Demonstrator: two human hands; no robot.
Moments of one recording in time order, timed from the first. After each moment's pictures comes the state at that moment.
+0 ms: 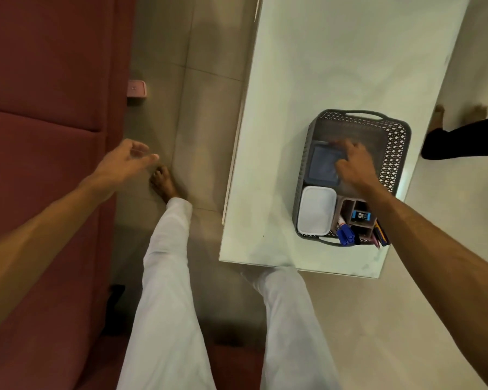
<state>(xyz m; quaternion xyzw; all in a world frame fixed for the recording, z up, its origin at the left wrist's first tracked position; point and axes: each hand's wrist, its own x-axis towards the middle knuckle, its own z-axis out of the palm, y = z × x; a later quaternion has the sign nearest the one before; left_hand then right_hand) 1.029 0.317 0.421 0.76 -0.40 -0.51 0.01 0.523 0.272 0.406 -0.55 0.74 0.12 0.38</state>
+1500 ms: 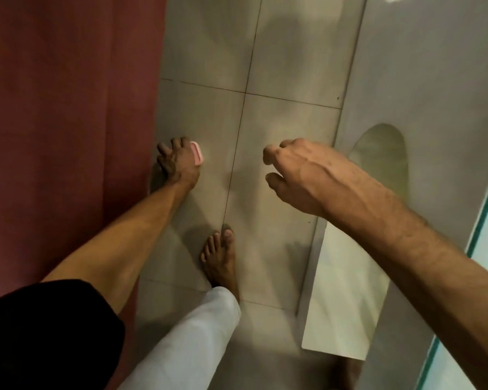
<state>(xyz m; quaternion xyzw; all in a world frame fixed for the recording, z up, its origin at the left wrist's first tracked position) 1.128 0.135 -0.068 0.81 -0.49 -0.21 -0.25 0.864 0.107 0.160 -0.80 0.46 0.17 0.34</state>
